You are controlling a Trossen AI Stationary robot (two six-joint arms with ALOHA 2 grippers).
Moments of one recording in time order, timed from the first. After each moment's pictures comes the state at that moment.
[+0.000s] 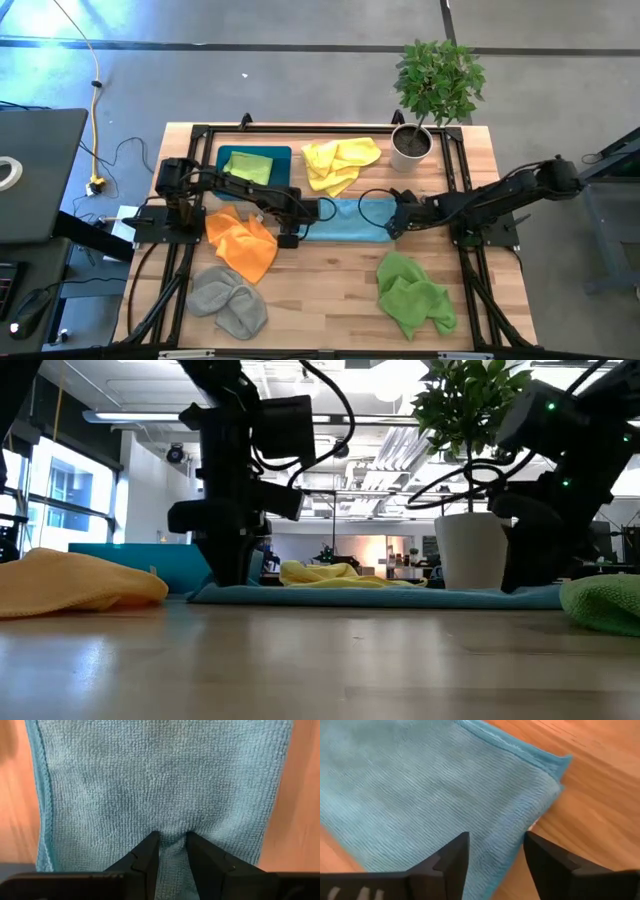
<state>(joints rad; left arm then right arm) 0.10 1.92 1.15 -0.72 -0.06 0.01 0.09 1.20 0.38 -0.29 0.28 0.98</state>
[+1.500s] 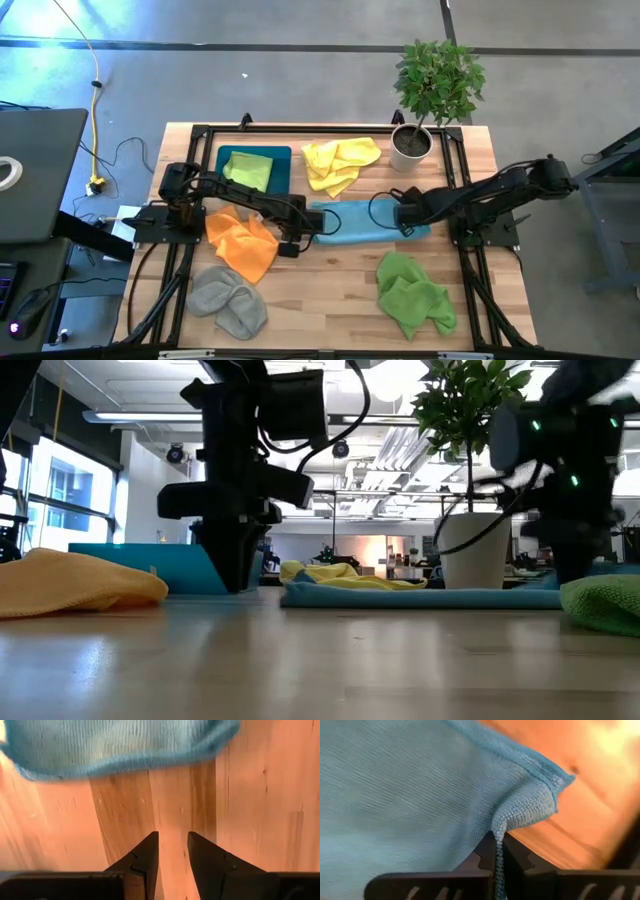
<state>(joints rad) 0.02 1.93 1.27 -0.82 -0.12 0.03 0.07 1.30 0.60 -0.90 0.31 0.99</state>
